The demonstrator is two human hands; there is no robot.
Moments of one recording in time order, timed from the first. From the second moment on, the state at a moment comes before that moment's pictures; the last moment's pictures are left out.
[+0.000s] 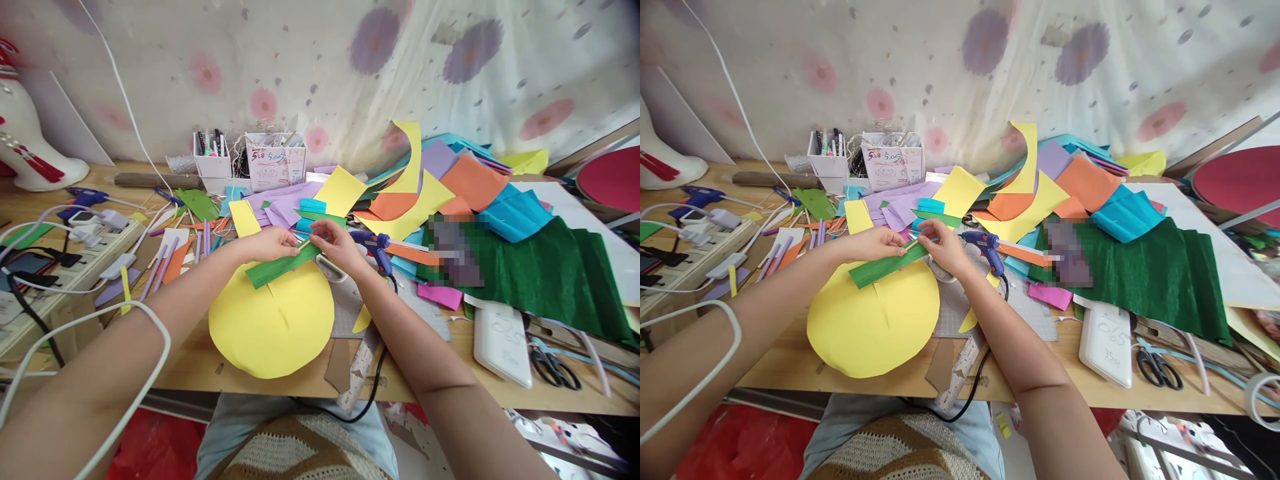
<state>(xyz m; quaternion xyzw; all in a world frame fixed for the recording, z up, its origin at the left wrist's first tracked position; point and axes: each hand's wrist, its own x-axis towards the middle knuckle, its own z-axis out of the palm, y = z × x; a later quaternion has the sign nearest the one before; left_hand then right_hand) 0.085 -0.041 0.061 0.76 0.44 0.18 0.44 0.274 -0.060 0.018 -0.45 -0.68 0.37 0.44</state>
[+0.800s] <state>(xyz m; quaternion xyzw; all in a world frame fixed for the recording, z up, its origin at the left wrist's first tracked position) 0.108 -0.041 0.059 0.50 0.50 0.31 0.63 0.267 -0.062 0.022 -0.47 -0.59 0.48 0.45</state>
